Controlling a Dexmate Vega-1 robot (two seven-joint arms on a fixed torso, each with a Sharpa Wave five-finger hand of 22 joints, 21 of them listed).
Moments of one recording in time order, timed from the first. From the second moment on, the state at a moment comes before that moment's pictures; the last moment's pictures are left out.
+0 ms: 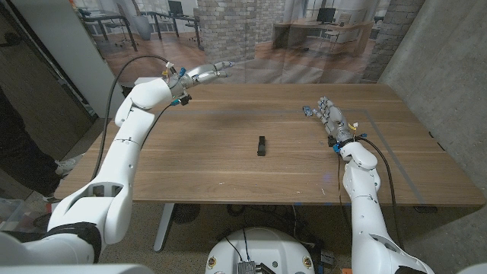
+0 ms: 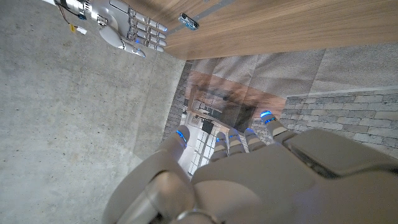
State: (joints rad) left arm 0.58 0.31 -0.02 -1.35 0.42 -0.47 -0.72; left_hand 0.17 0.13 0.66 0.04 0.20 -0.06 -0.03 0.20 0.17 -0.09 -0.04 0.22 0.18 -0.17 -0.02 0.19 0.17 -0.17 0.02 0.47 0.19; right arm -0.87 0.15 0.38 -1.32 -0.04 0.19 0.50; right_hand 0.20 0.15 0.40 0.12 0.21 0.01 0.07 0.19 0.18 0.04 0.07 0.22 0.19 -0.03 0.02 0.19 0.19 0.18 -0.02 0.19 0.17
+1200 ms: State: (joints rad) left arm 0.42 0.35 0.11 -1.32 0.52 -0.61 -0.85; left_hand 0.23 0.10 0.63 -0.04 0.20 -0.08 -0.08 0.19 0.17 -0.08 -0.08 0.21 0.19 -0.17 -0.03 0.18 0.17 -0.17 -0.02 0.45 0.19; right arm -0.87 0.14 0.38 -1.29 -0.02 0.23 0.48; right_hand 0.20 0.15 0.40 0.12 0.20 0.01 0.07 0.19 0.18 0.04 0.07 0.21 0.19 -0.03 0.02 0.19 0.19 0.18 -0.02 0.19 0.17
